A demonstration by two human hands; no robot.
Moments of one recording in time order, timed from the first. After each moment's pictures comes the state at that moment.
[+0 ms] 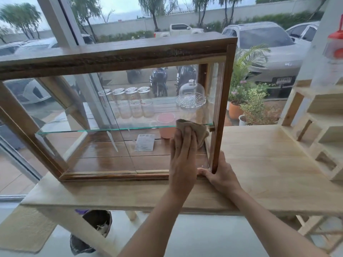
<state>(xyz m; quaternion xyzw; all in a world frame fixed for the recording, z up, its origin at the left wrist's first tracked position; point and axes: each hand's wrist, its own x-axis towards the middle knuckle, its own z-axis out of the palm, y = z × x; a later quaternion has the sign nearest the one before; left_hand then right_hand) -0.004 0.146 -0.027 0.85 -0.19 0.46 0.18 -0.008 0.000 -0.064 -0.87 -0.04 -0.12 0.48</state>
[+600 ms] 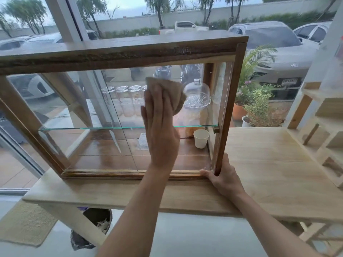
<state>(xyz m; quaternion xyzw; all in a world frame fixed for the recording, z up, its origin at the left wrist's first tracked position) 0.024 0.182 0.051 0.78 -0.13 0.56 0.27 -0.004 -0.003 -0.068 -0.87 -0.04 -0.11 0.48</state>
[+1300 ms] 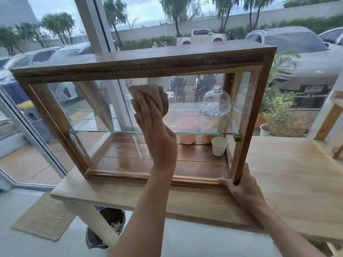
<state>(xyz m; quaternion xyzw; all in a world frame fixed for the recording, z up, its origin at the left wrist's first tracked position) 0.023 0.225 0.067 0.75 -0.02 0.58 0.33 -0.012 0.005 -0.055 -0.88 -0.04 -0.12 0.46</state>
